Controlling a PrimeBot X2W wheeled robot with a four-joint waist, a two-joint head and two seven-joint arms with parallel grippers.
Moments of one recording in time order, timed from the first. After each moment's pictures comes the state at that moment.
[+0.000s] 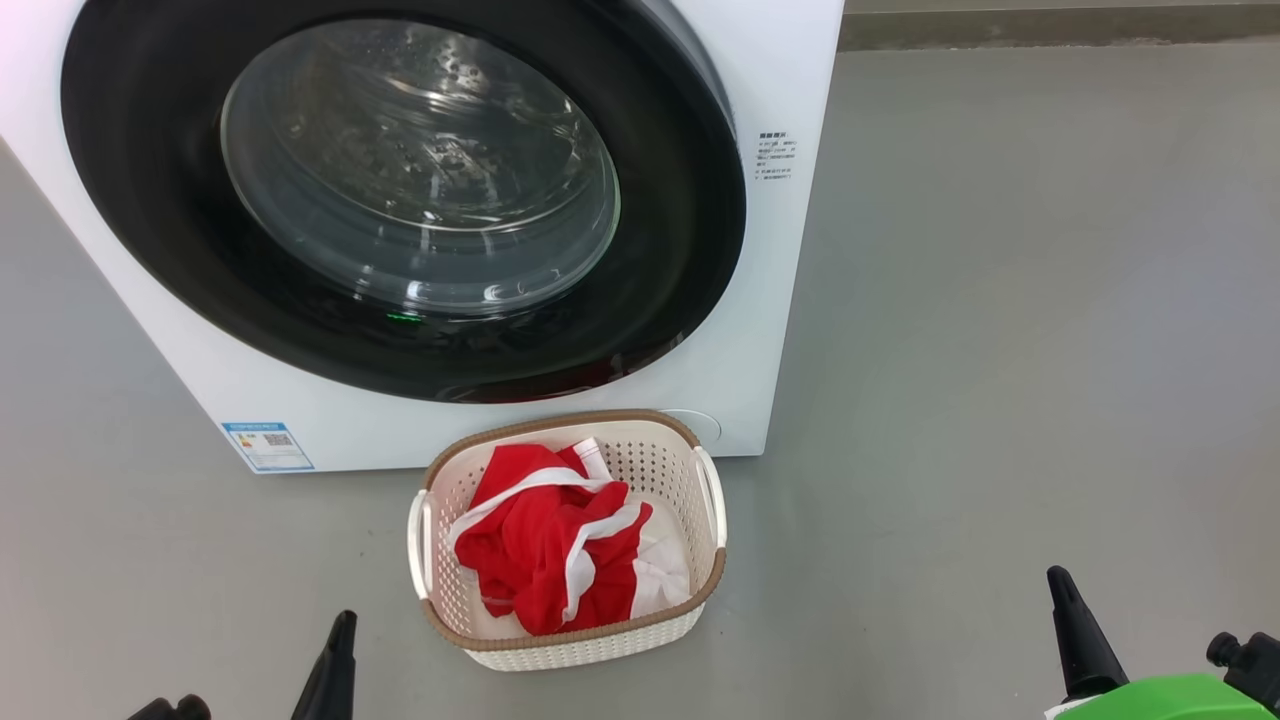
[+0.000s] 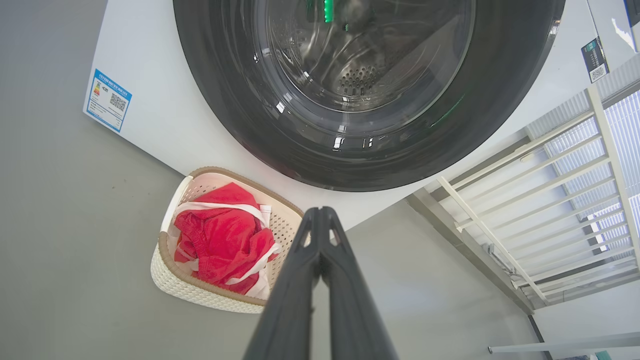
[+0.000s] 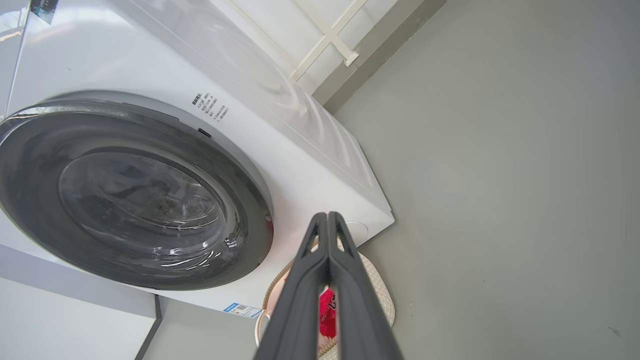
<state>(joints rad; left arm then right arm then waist) 0.01 0.08 -0.03 0.28 -0.91 -0.12 -0.10 0.07 -0.02 -0.09 0.29 0.95 0.13 -0.09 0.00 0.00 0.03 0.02</state>
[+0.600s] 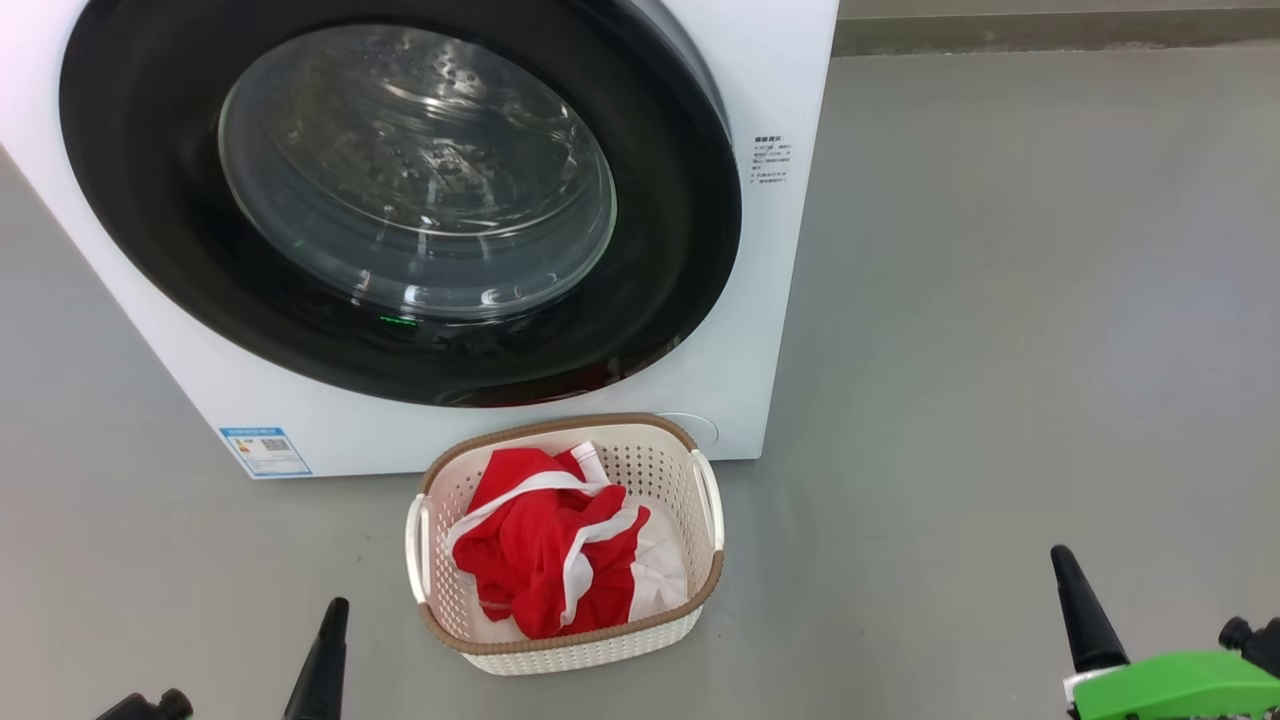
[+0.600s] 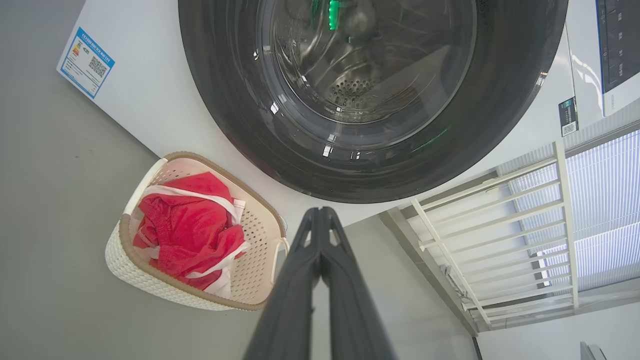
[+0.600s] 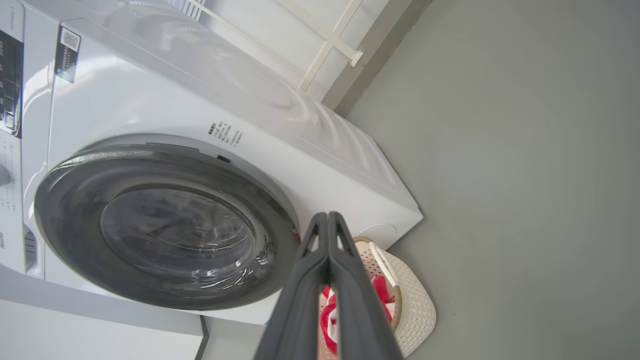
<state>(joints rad) -0.01 0.07 -0.01 0.27 -1.10 -0.12 -0.05 0.05 -0.03 -0.10 0.29 1.12 0.13 -0.04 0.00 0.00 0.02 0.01</state>
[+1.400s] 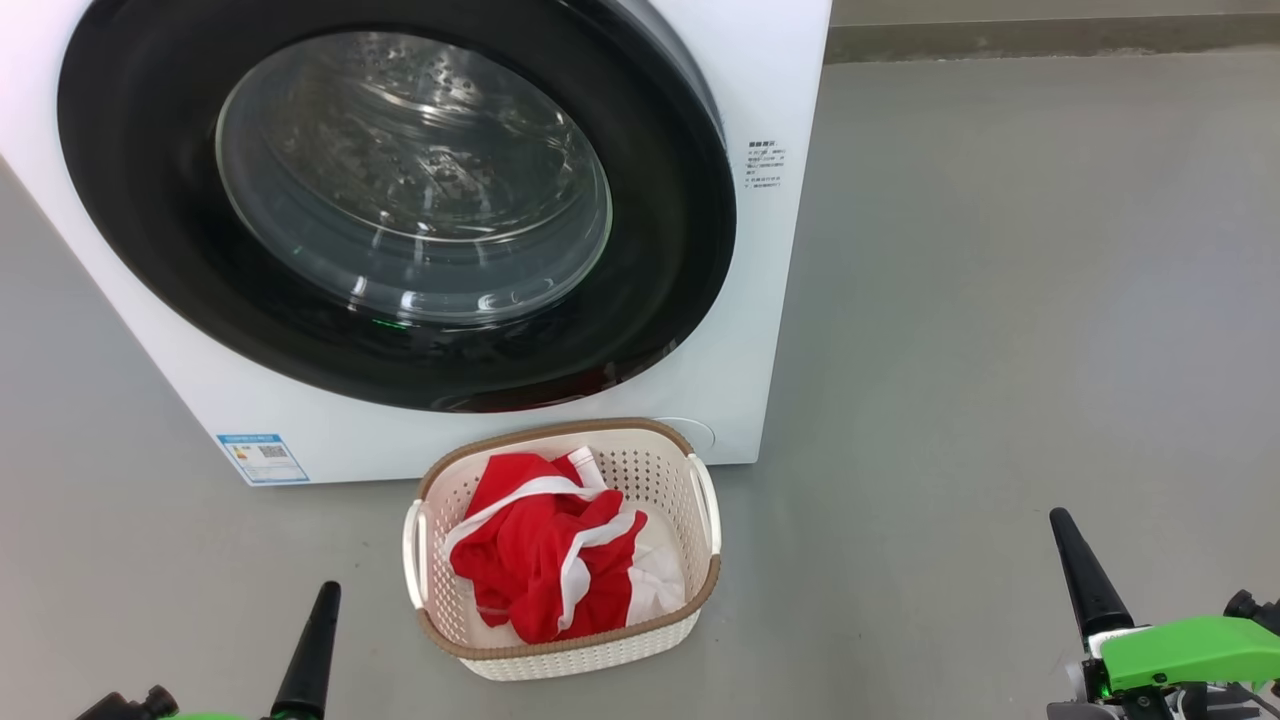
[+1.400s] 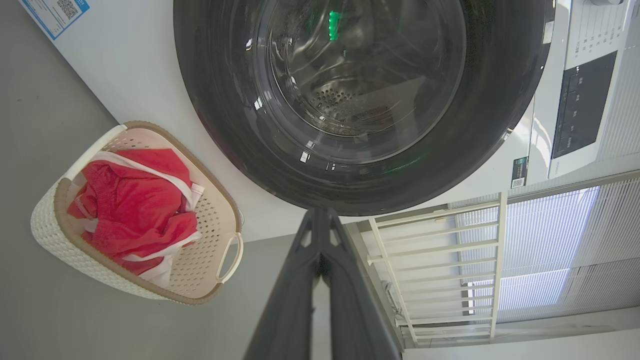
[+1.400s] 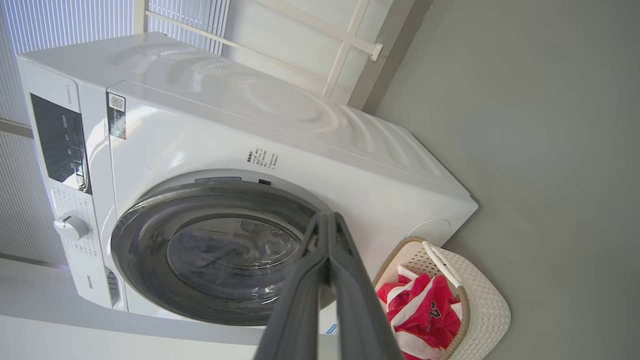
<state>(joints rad) -0.03 0.06 0.02 0.27 -1.34 -0.12 0.02 -0.01 -0.03 -0.11 0.28 1.35 0.13 0.03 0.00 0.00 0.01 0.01</state>
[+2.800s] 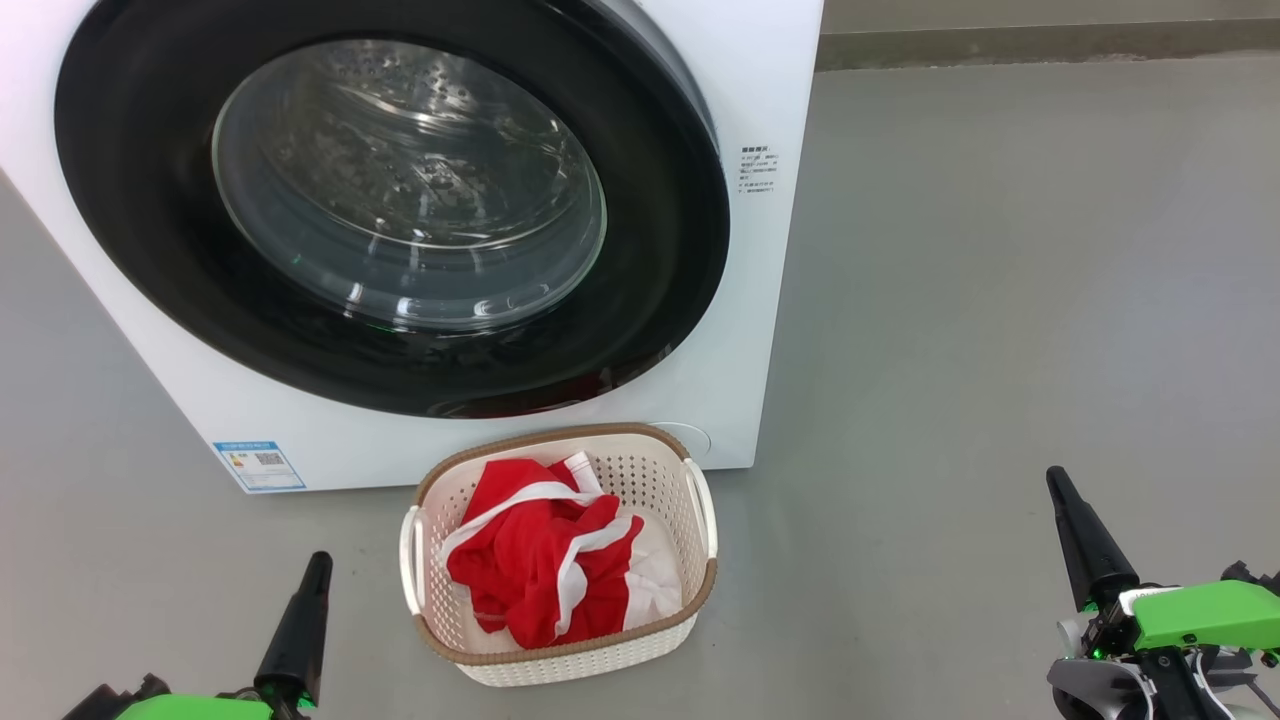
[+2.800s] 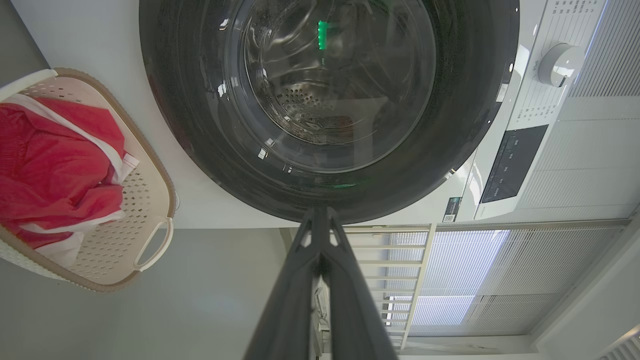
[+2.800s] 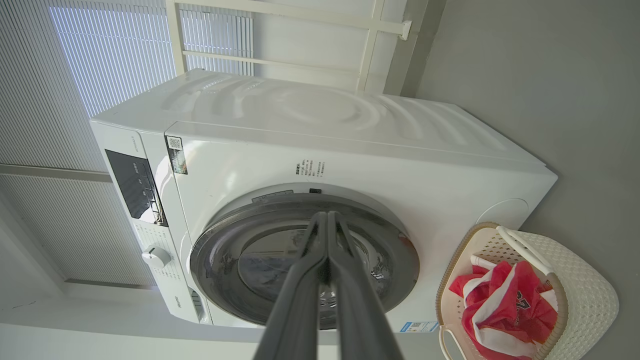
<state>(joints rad) -0.07 0.05 0.06 0.27 -1.62 -0.12 0.10 -0.07 -0.04 -0.12 0.27 1.61 0.13 0.11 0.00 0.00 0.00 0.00</state>
